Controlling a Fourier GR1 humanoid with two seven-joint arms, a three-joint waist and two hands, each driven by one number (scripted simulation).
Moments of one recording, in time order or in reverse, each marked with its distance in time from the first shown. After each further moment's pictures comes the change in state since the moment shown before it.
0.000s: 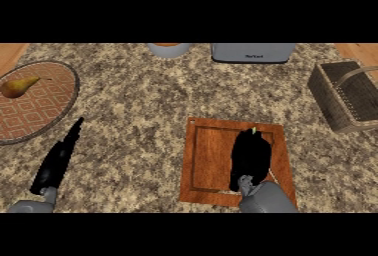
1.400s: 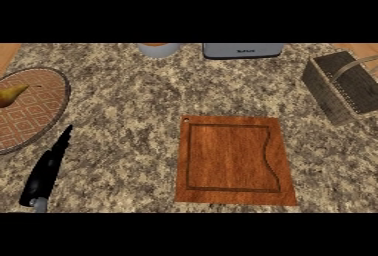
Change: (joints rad) left arm 0.071 0.005 0.044 -0.026 0.000 0.008 -0.025; right arm 0.097 -1.074 -1.021 0.189 -0.759 0.014 -1.348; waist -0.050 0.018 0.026
